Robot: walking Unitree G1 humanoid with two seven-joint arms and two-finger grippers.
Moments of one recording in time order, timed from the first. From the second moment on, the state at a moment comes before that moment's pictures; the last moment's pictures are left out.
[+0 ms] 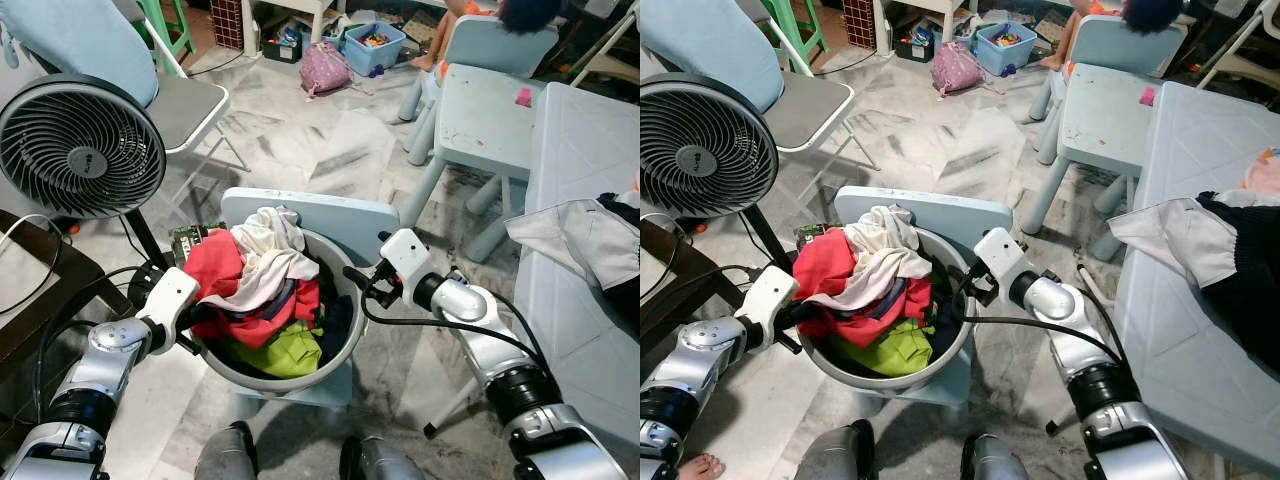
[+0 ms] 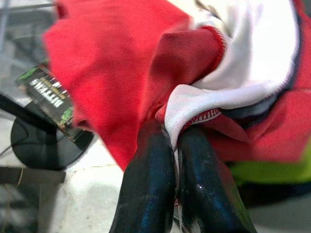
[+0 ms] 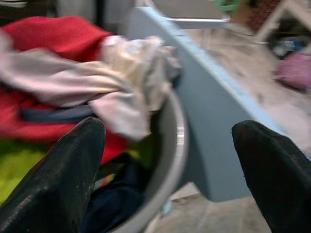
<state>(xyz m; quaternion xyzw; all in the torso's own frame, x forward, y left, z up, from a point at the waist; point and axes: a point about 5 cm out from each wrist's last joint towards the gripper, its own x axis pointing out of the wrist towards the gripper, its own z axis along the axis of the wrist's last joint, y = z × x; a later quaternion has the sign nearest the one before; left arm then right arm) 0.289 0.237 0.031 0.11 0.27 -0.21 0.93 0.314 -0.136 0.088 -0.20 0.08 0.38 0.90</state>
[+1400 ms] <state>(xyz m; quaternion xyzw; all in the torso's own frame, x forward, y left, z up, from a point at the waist) 0.370 0.118 0.108 -0.30 0.21 -0.04 0.93 0.327 -0.144 0.088 -0.18 0.05 0.18 0.97</state>
